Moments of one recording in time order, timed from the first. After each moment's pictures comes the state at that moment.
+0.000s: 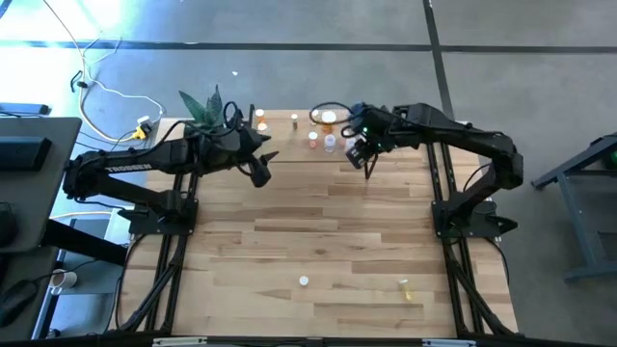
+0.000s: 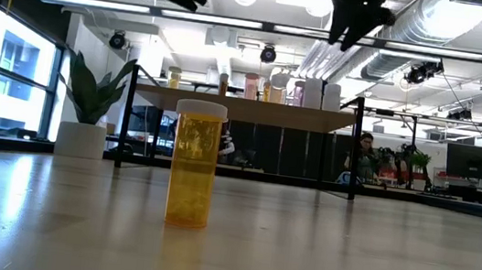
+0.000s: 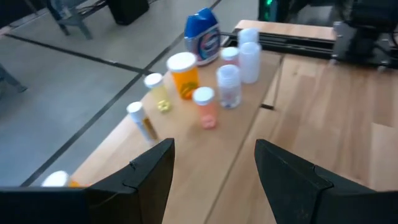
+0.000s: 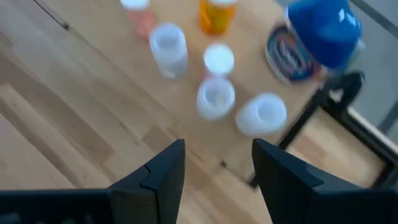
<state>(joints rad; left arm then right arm) 0.28 1.11 1.06 -0.45 -0.40 -0.02 -0.26 1.55 1.72 -1.27 0.30 0.48</state>
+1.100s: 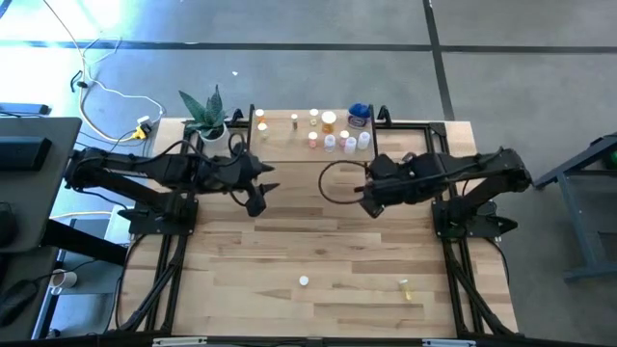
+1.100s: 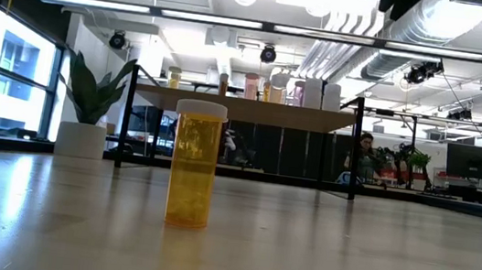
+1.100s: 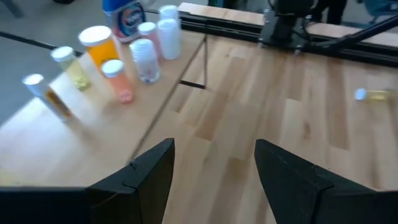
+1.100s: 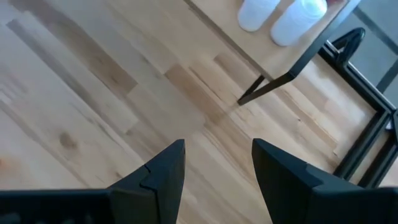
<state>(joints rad) 0.03 1.11 1.06 -0.54 -0.40 -0.22 0.22 1.52 1.72 -1.57 0.48 0.94</state>
